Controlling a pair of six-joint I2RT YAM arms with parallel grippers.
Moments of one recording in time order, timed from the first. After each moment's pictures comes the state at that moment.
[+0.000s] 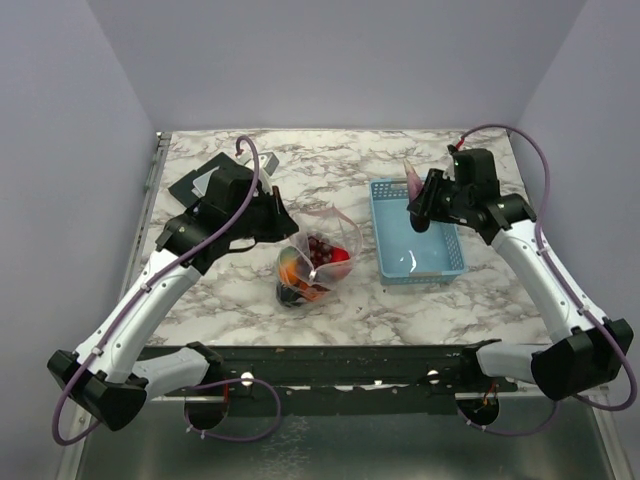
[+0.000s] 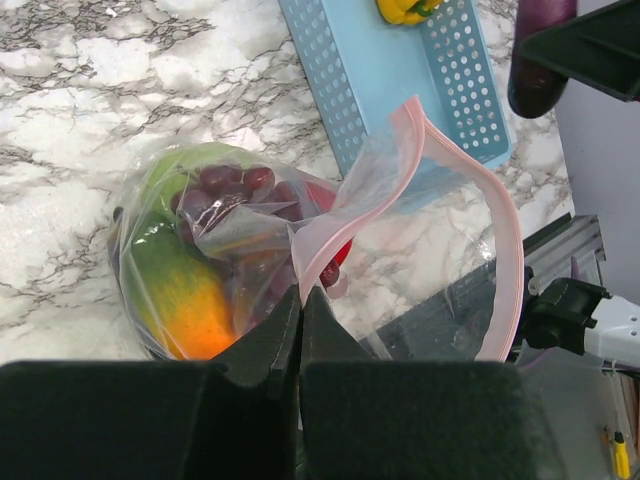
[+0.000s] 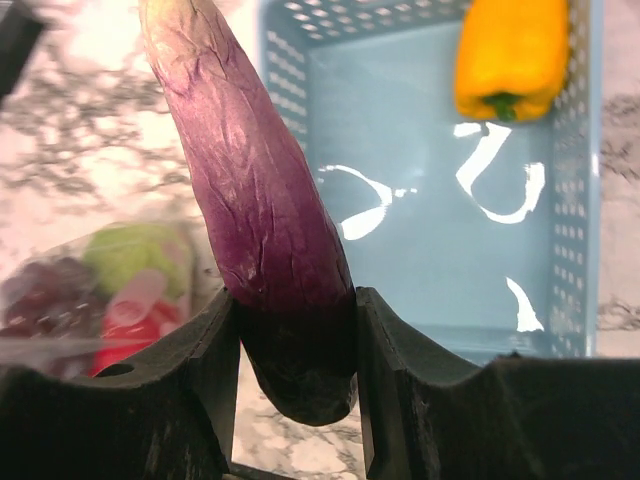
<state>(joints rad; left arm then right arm) -0.55 1.11 1.26 -0.74 0.20 -0.51 0.29 1.28 1.21 -0.69 -0.02 0.41</state>
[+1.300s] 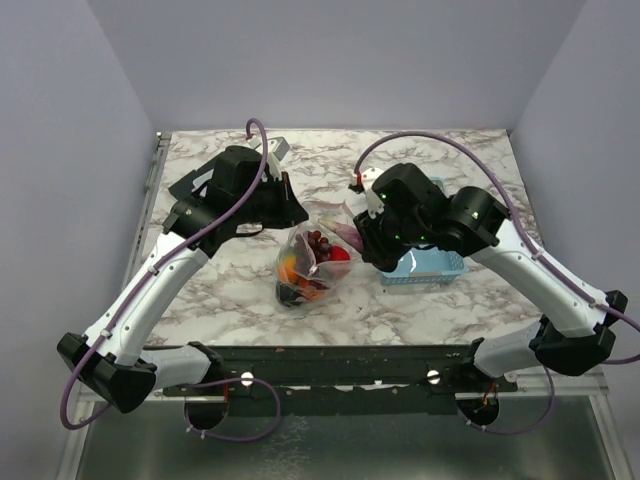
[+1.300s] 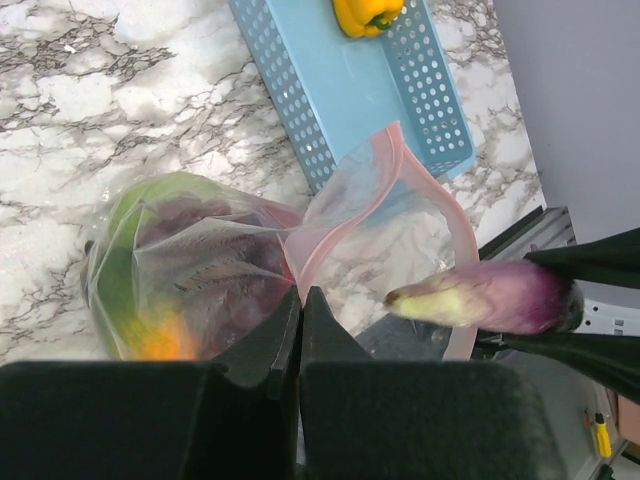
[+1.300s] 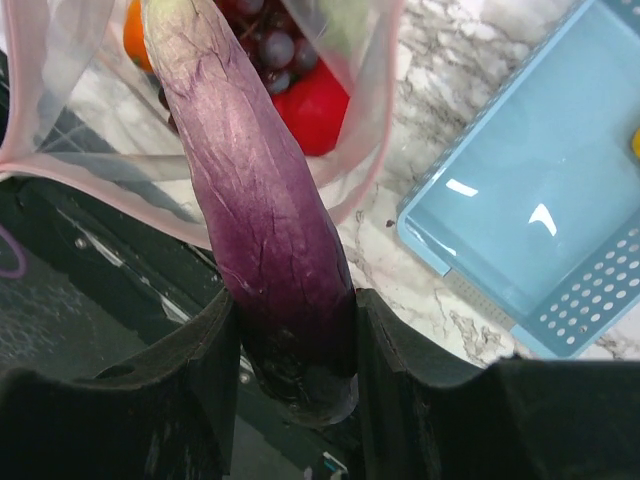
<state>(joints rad) -0.55 1.22 1.40 -0.75 0.26 -0.50 0.92 1.38 1.73 -1.22 0.08 0.16</state>
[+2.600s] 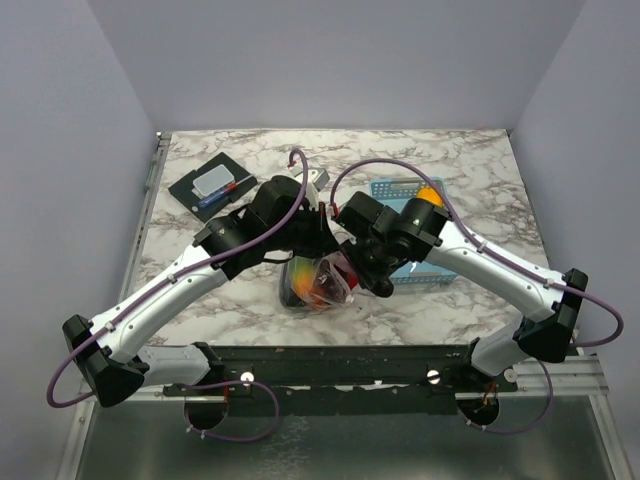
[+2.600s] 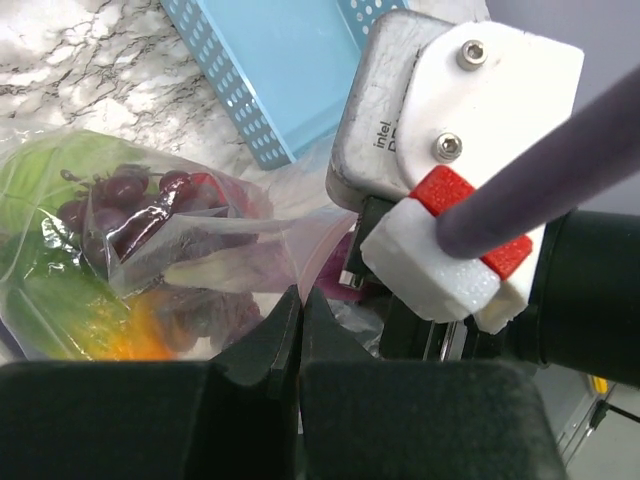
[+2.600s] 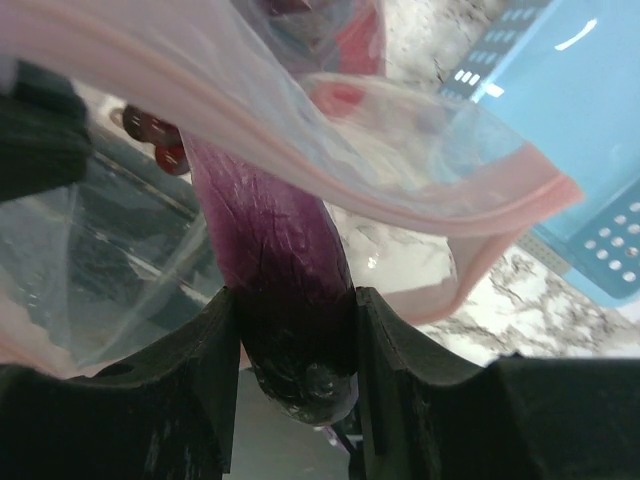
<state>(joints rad) -0.83 1.22 1.30 -0.67 0.14 -0.60 1.02 1.52 1.61 -1.32 0.16 0.28</state>
